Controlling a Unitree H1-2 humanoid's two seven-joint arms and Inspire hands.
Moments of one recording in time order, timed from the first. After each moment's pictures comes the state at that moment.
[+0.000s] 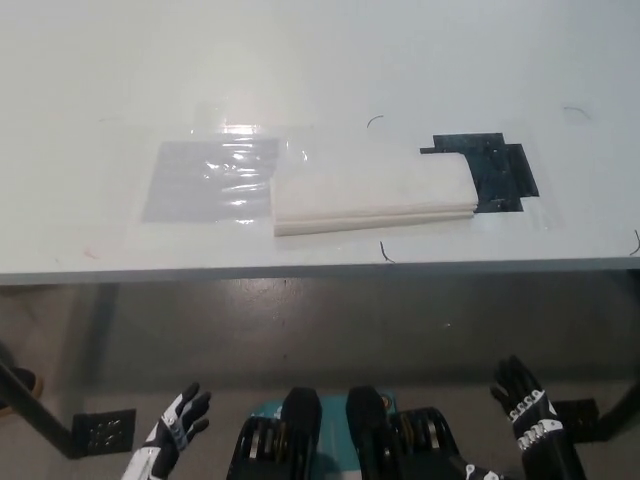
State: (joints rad) left_arm 0.29 0.17 -0.09 -0.16 -0.01 -0.25 -0.09; right_arm 0.20 0.01 0.02 0.05 0.14 -0.38 0.20
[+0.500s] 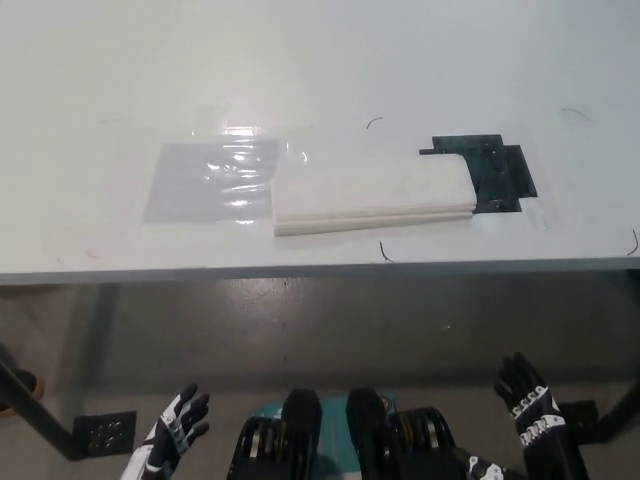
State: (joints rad) left_arm 0.30 0.16 -0.09 -0.16 -0.05 -0.19 -0.09; right_arm 0.19 0.01 0.01 0.07 0.16 -0.39 0.19
